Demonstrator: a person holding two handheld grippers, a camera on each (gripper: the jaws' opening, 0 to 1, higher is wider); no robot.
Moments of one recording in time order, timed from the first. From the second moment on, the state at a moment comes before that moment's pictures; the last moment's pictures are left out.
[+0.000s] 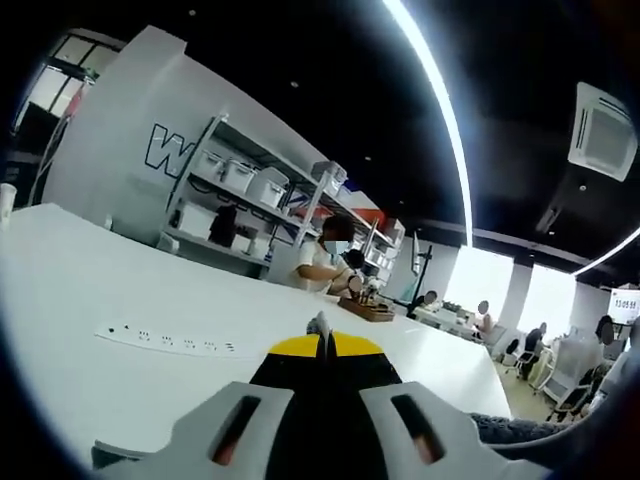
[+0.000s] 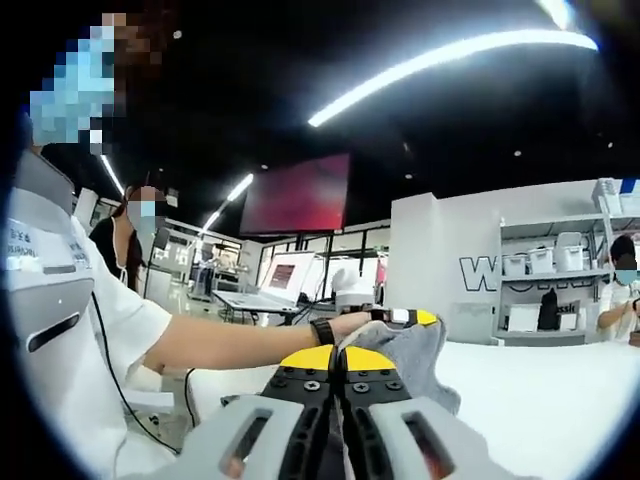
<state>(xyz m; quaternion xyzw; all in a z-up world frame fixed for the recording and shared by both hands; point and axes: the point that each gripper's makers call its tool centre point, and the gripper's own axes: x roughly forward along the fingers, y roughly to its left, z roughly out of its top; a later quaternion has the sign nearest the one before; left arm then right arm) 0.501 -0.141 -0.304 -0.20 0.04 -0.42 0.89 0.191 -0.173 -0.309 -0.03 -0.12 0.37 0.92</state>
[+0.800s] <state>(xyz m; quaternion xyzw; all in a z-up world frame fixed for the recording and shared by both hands) 0.496 -0.187 -0.285 -0.20 0.01 -0.45 0.87 0.185 -0.201 -0.312 -0.07 -0.14 0.30 0.94</state>
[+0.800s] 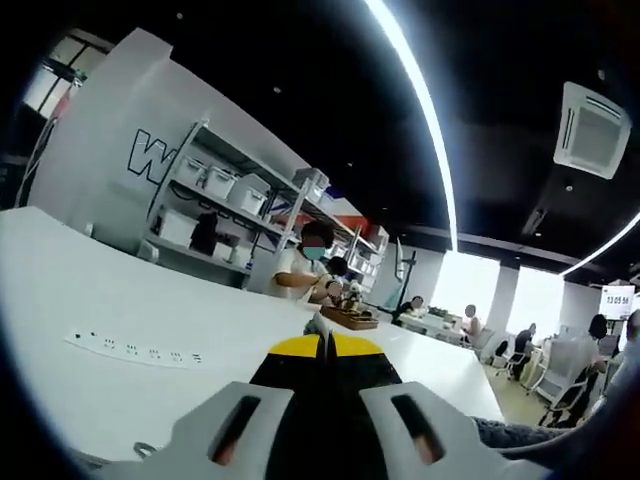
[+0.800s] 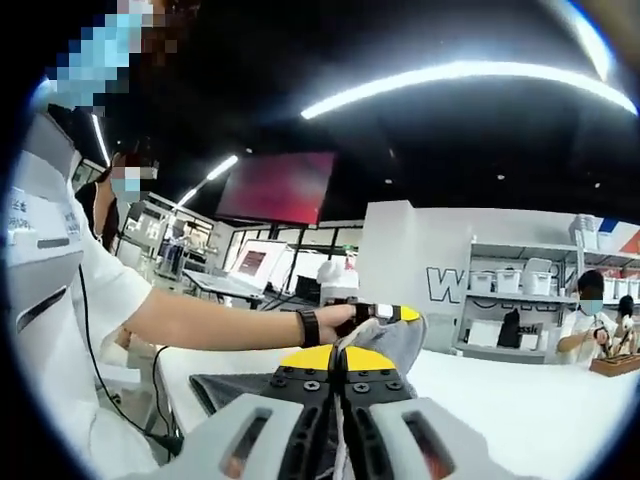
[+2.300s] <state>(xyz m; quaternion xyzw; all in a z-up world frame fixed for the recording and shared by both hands) 0.492 -0.243 -0.295 -0.26 0.05 -0.46 0.85 0.186 -0.228 -0.336 -0.16 -0.14 0.22 0.95</state>
